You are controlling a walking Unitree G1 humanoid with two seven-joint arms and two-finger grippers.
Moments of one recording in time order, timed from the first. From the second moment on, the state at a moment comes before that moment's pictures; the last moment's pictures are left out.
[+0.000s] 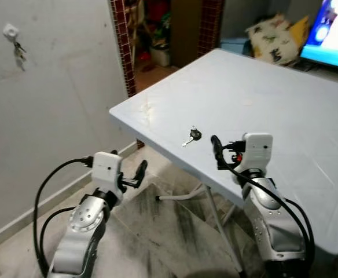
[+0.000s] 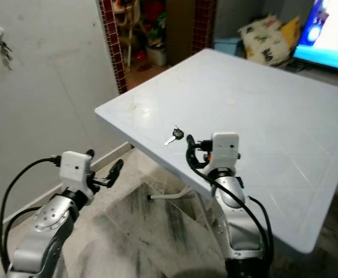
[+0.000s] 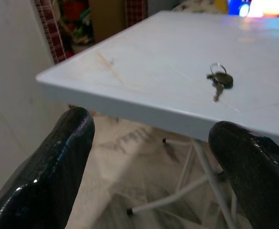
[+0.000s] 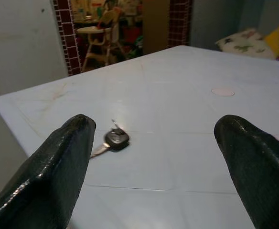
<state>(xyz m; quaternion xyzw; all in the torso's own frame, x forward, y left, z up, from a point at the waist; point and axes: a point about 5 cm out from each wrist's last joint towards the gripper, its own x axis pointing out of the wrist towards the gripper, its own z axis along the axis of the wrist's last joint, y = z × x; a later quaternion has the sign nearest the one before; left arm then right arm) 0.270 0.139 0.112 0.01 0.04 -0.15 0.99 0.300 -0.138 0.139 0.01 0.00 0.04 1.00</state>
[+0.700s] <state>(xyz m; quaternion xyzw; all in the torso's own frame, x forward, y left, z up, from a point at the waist) 0.276 0.144 0.118 0.01 0.01 -0.10 0.99 0.301 -0.122 0.144 -0.02 -0.01 0.09 1.00</state>
